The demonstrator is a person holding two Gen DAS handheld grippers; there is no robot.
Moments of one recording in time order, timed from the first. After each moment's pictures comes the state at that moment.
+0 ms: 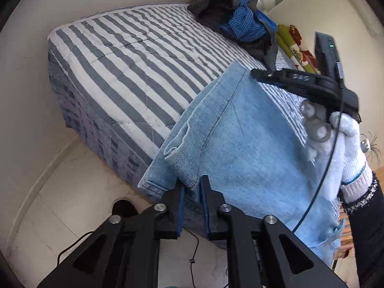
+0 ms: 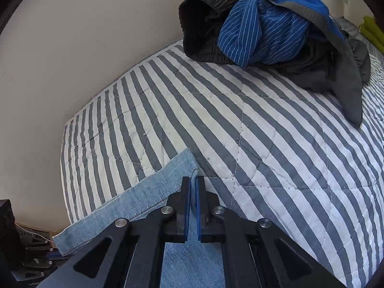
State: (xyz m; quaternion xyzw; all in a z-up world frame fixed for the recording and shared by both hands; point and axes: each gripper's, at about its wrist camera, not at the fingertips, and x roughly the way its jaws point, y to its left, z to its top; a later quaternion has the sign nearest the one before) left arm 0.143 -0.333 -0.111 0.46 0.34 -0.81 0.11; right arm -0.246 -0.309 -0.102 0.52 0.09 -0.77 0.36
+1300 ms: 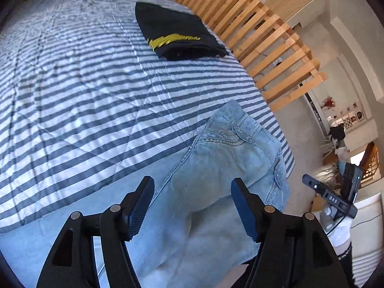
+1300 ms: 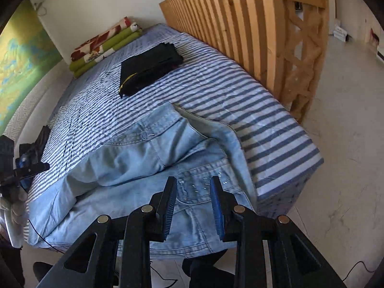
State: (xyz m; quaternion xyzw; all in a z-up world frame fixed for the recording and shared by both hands) left arm -0.119 0.318 -0.027 0.58 0.05 -0.72 -0.37; right arm 0.252 0.449 -0.016 0.42 -0.28 -0.84 -0.22
